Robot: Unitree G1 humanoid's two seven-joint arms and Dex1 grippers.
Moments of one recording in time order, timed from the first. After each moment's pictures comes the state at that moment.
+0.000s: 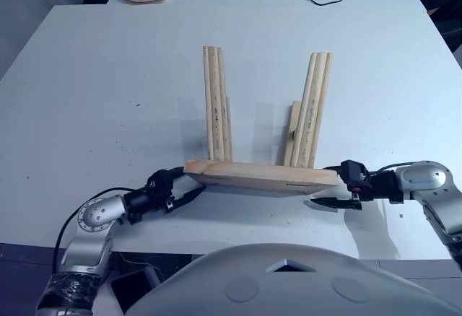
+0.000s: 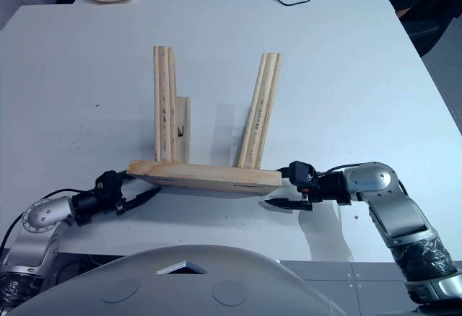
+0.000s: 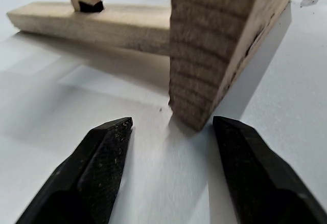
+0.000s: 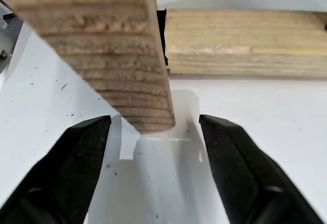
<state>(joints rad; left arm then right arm) 0.40 0.61 -0.01 -0.03 -0.27 -0.23 -1.03 0.21 -0.84 0.15 -0.21 0.27 0.17 1.24</state>
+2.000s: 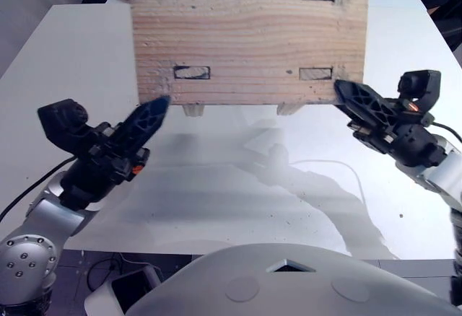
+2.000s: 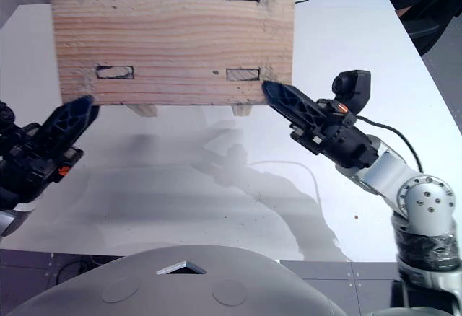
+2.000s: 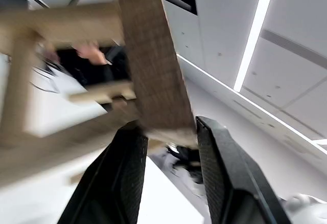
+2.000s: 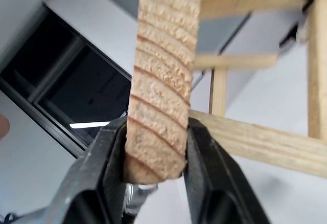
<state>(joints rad) 0.47 0.78 0.30 -0.78 -1.83 0.43 -0.50 0.03 -0.66 -0.13 -0.51 1.97 0.73 0.34</state>
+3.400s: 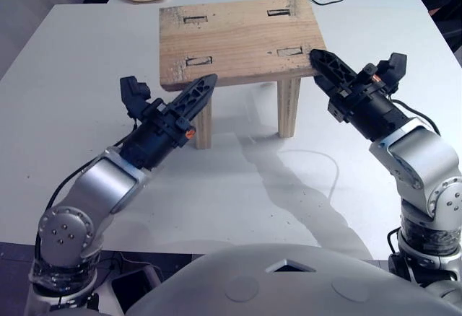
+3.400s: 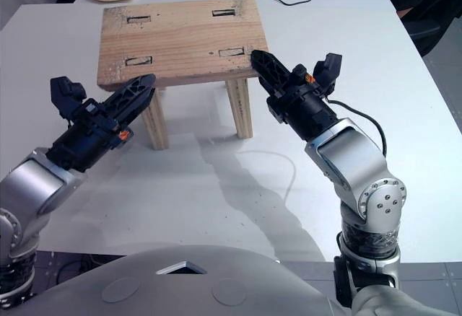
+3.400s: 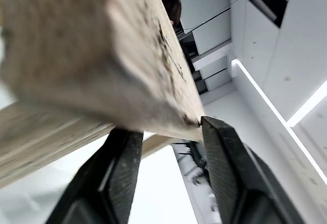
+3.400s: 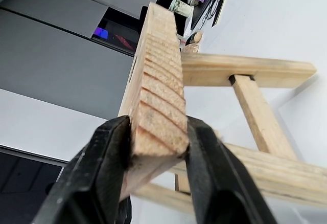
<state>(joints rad) 0.14 0.63 0.09 -0.73 -1.98 0.38 0.37 -0.08 -0.42 -0.08 -0.66 1.98 0.46 -0.67</state>
